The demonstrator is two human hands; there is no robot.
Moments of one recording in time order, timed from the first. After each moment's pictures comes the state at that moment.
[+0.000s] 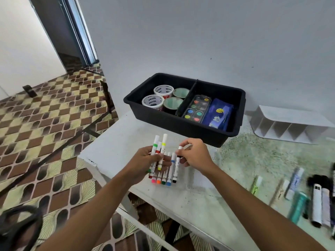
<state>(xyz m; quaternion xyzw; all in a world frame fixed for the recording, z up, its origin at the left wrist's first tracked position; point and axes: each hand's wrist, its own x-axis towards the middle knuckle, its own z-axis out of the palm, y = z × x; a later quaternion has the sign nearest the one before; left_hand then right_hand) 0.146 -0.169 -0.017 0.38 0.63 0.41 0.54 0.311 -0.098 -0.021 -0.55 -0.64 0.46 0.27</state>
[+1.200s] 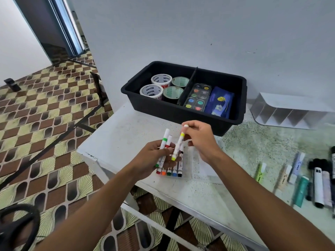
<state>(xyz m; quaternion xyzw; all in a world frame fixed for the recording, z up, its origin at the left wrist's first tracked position) 0.146 -0.176 -0.017 0.37 0.53 0.41 0.64 0.299 -0.105 -0.002 -0.53 -0.54 0.53 0.39</state>
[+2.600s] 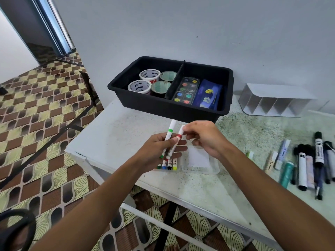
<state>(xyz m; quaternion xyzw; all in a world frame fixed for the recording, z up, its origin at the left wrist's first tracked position) 0.186 -0.167 -0.015 0.38 0.48 0.42 0.67 0.349 -0.108 0.002 -0.52 -0.49 0.61 0.33</state>
